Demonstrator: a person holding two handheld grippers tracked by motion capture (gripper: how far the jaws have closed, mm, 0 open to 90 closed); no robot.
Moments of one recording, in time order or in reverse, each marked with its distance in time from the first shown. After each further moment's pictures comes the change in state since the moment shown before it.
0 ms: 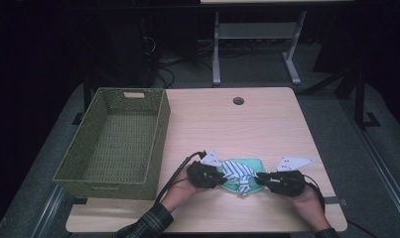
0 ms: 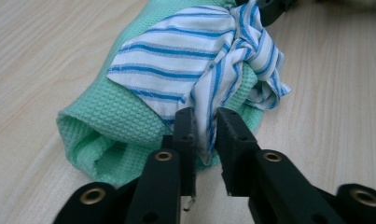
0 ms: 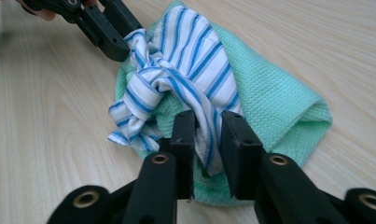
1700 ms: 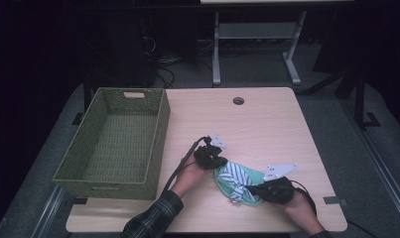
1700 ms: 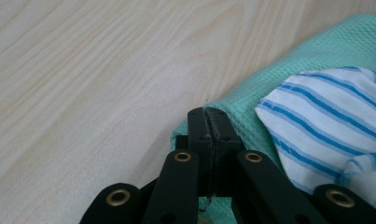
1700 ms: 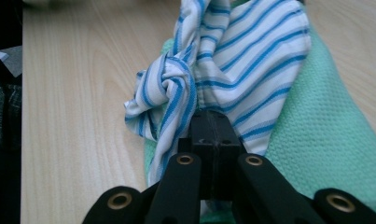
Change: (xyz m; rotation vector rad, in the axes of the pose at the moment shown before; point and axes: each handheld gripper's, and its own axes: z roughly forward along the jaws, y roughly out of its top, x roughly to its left) left arm 0.047 0.024 0.033 0.059 0.128 -0.072; right arm 0.025 0.000 0.023 0.095 0.132 -0.056
